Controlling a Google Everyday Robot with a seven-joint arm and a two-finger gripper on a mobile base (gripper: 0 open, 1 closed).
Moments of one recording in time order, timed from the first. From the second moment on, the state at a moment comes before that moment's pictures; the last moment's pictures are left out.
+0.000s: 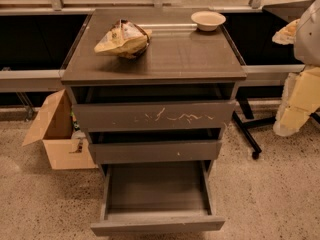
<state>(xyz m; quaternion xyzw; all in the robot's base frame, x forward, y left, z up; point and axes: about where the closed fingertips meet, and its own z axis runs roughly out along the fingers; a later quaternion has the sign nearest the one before) 0.438 -0.212 0.994 -0.60 0.78 -0.05 0.18</state>
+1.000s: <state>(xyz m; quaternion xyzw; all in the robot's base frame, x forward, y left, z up) 0.507 -0.192 0.990 -0.62 0.74 -0.05 0.27</state>
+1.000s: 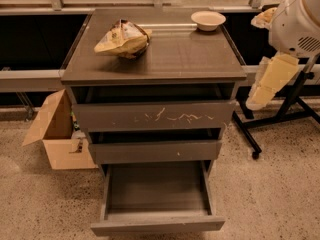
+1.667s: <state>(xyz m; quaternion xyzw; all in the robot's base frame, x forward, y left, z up) 0.537 -0.178 0.997 -0.63 0.71 -0.05 0.31</state>
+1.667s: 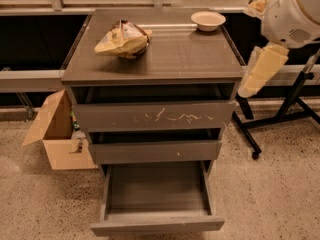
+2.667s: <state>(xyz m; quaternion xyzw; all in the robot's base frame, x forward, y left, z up) 0.654 -0.104 1.015 -0.67 0.60 -0.04 0.44</state>
